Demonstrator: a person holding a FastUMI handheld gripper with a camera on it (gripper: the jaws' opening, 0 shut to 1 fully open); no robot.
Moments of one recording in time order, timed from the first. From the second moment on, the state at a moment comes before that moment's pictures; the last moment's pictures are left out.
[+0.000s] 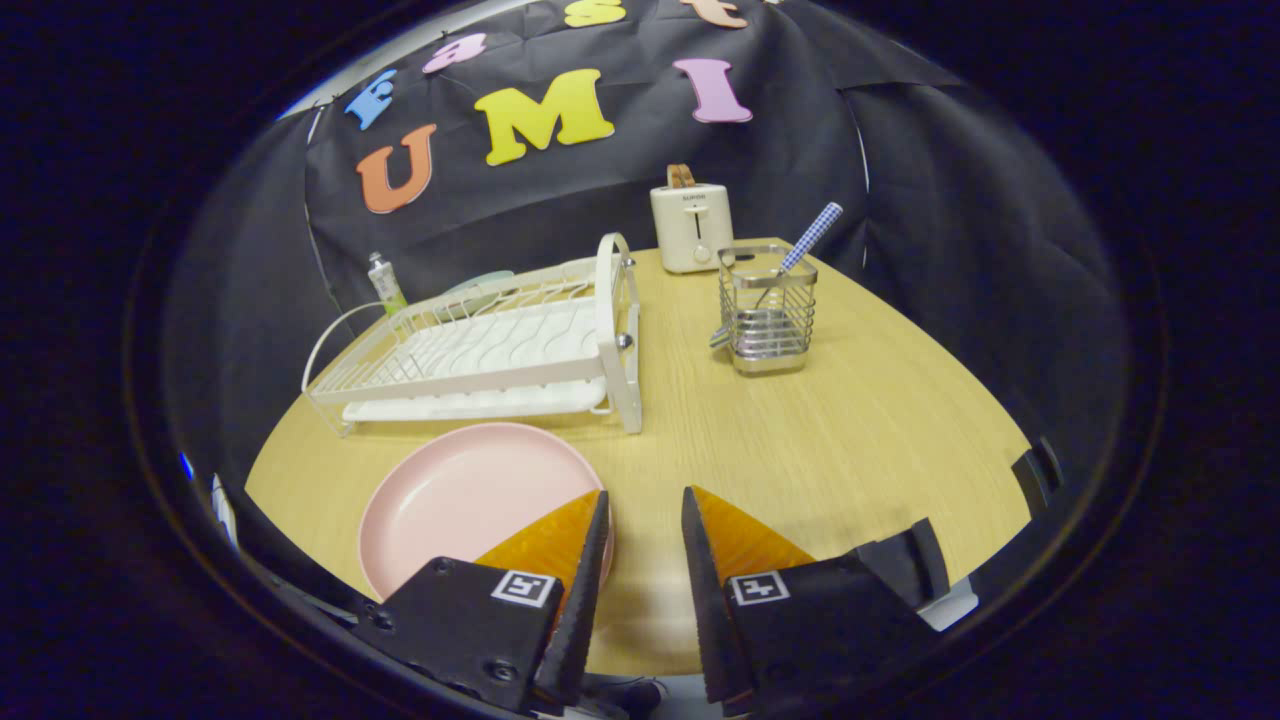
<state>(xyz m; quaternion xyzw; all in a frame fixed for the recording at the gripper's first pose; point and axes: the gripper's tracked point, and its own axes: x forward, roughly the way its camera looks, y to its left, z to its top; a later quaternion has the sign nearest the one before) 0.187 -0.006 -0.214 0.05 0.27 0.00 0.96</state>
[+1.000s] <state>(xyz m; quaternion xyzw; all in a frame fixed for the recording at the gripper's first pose) 0.287 -0.140 -0.126 0.09 0.11 -0.03 0.99</state>
